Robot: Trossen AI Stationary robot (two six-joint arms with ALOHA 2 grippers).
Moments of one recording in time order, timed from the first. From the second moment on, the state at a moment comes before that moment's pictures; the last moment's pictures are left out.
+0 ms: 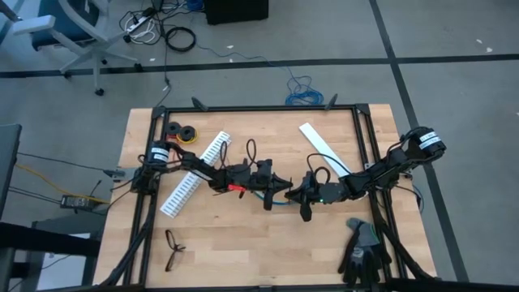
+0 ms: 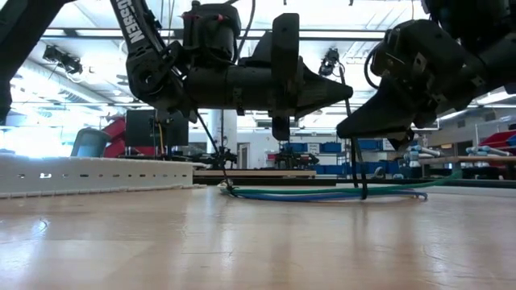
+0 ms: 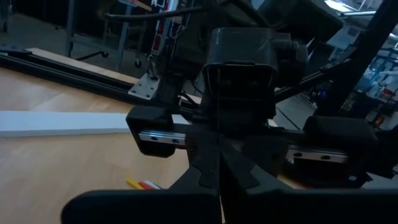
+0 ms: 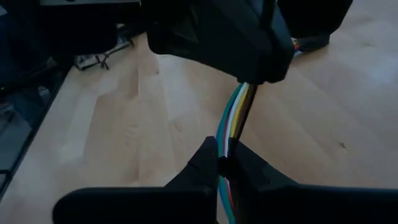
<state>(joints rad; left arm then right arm) -0.04 2.07 0.96 1.16 -0.01 -0.33 0.38 1.52 0.38 0.69 0.38 0.57</state>
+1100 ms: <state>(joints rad) 0.07 2.03 0.97 1.18 -0.01 -0.35 0.38 1.51 0.38 0.66 0.26 0.59</state>
